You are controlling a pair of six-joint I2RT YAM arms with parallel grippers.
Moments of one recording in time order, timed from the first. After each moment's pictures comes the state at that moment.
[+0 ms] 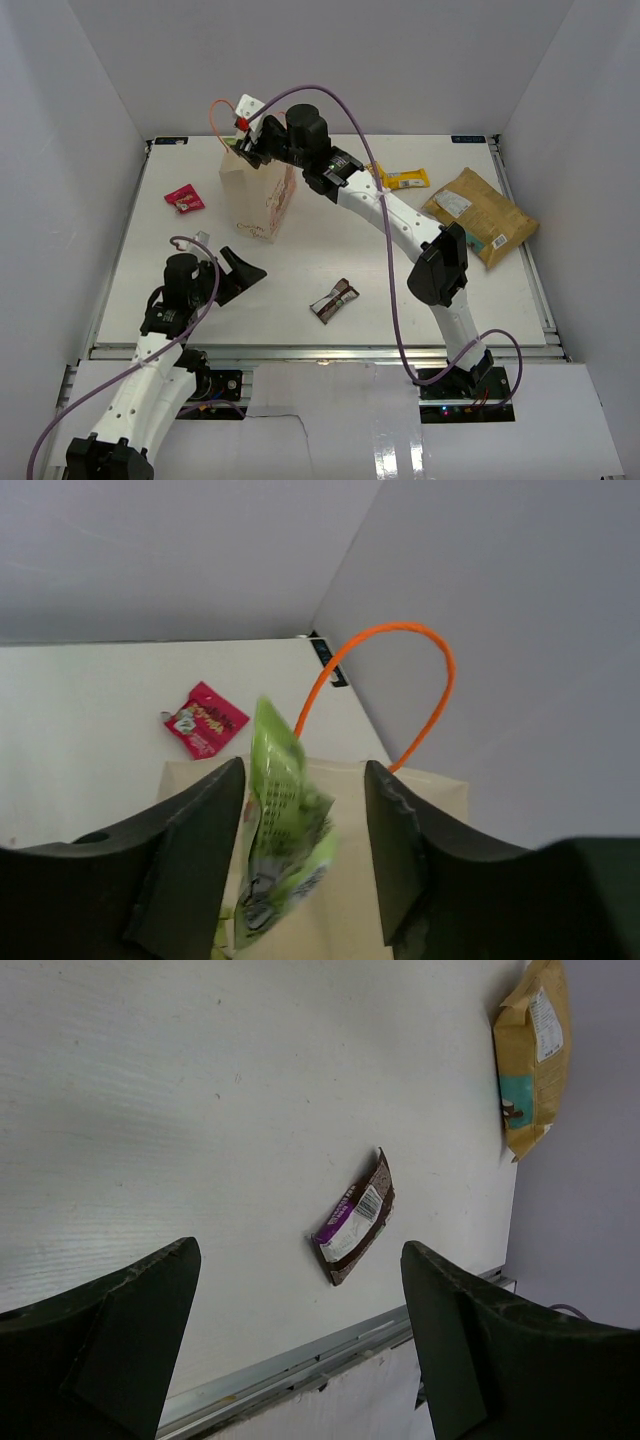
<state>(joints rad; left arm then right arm) -0.15 0.63 0.39 -0.31 0.39 -0.79 0.84 2.15 2.23 -0.09 -0.31 -0.42</state>
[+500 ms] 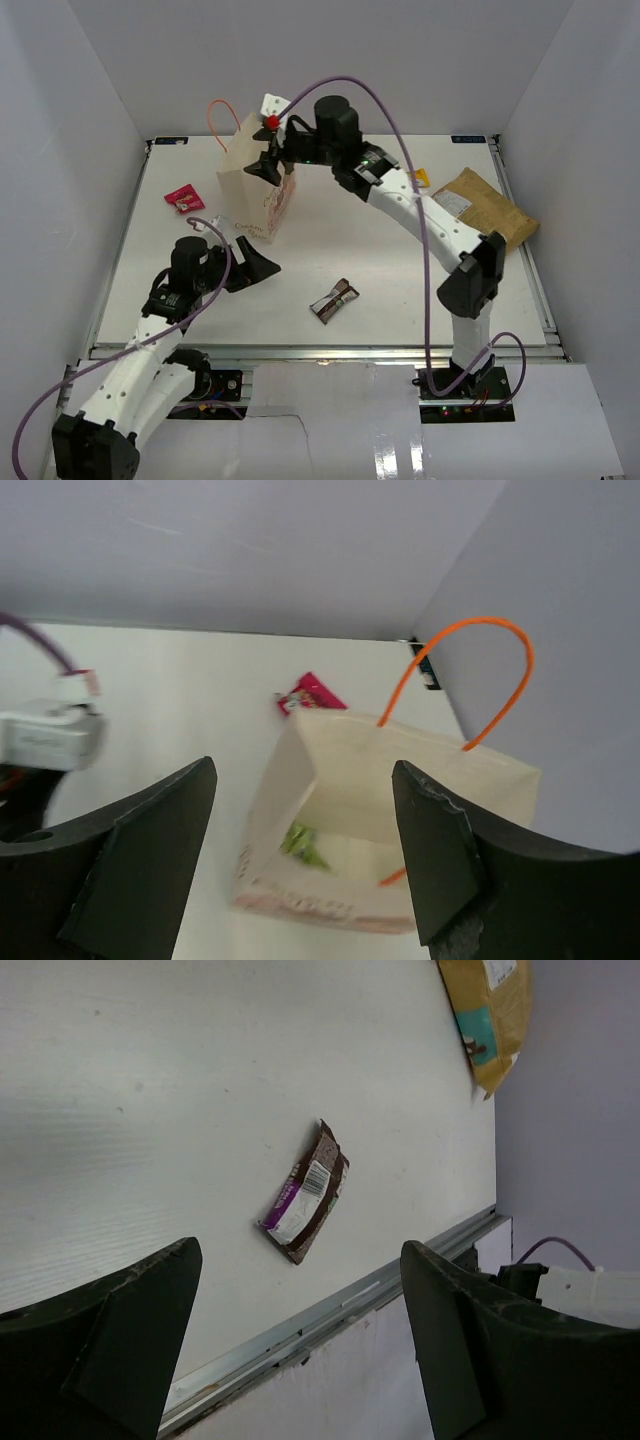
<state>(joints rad) -0.23 0.72 0.52 -0.31 0.46 -0.71 0.82 2.02 2.13 -0.17 -0.47 -0.37</state>
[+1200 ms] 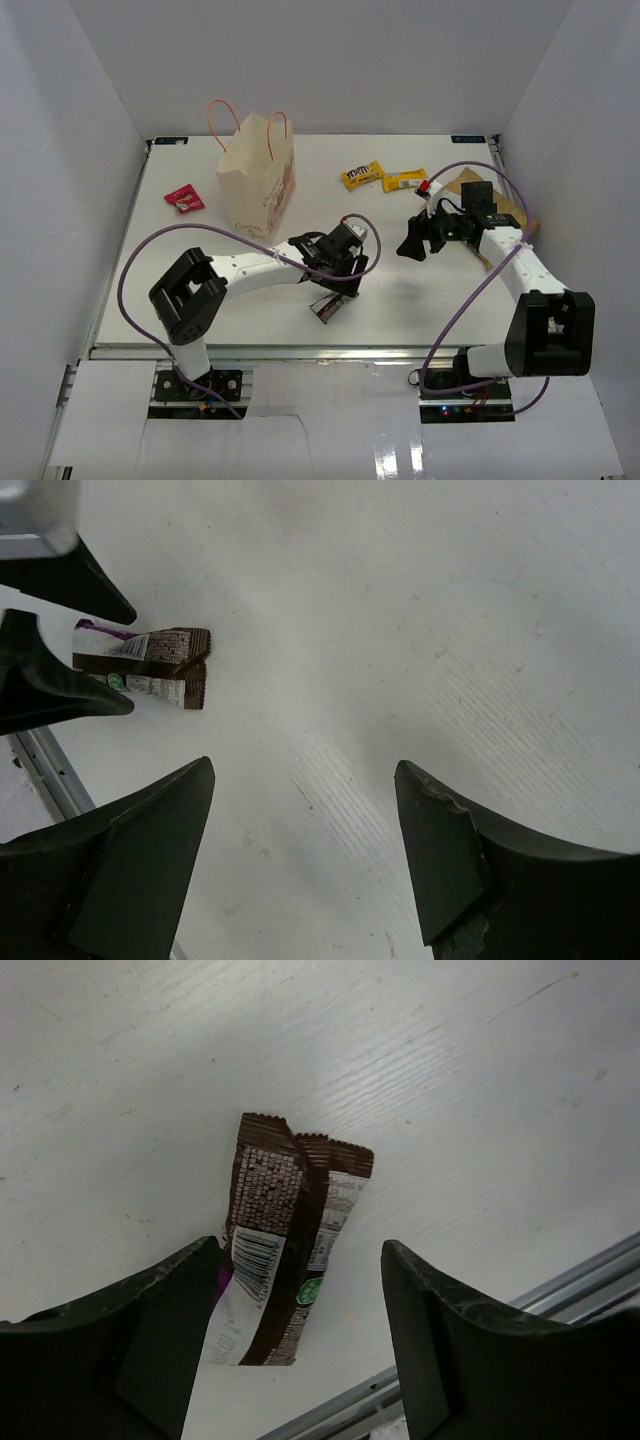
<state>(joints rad) -0.96 1.76 1.21 -0.45 -0.05 -0.49 0.06 1.37 0.95 -0.53 -0.80 -0.45</state>
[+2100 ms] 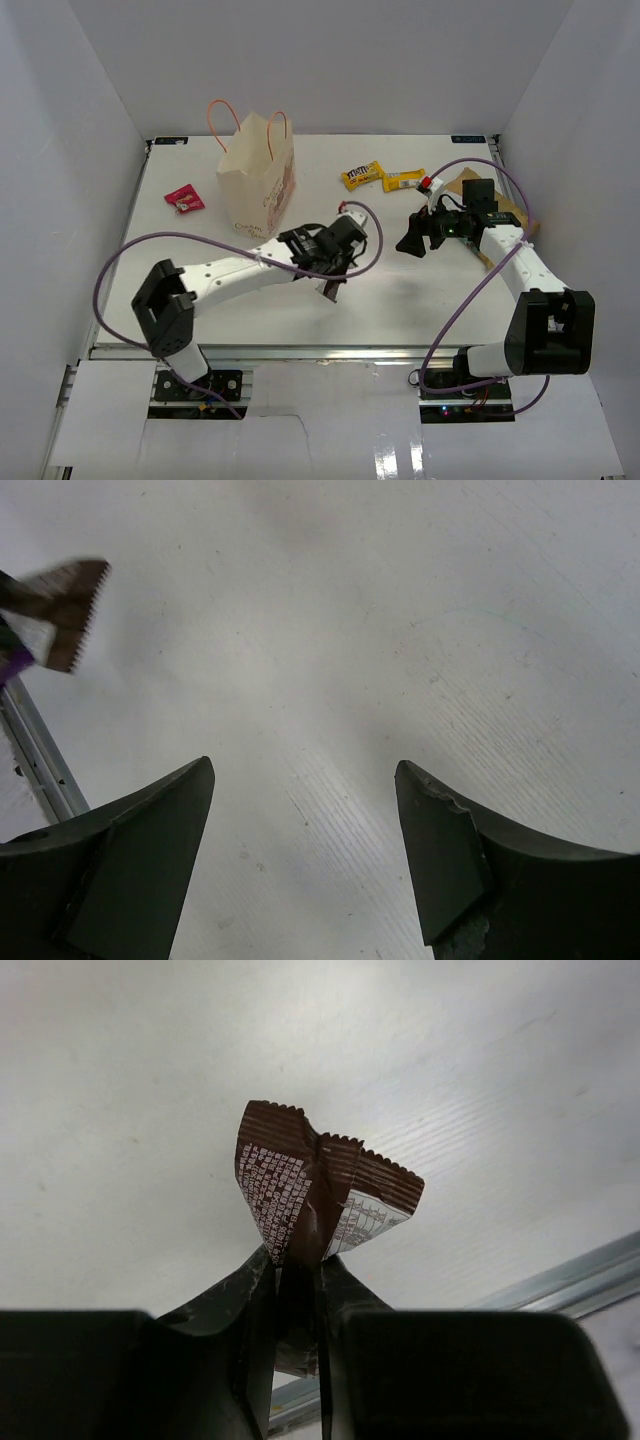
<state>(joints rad) -1.04 1.72 1.31 -0.67 -0.27 -0.47 0.05 1.37 0.96 -0.50 -0.84 -0.45</state>
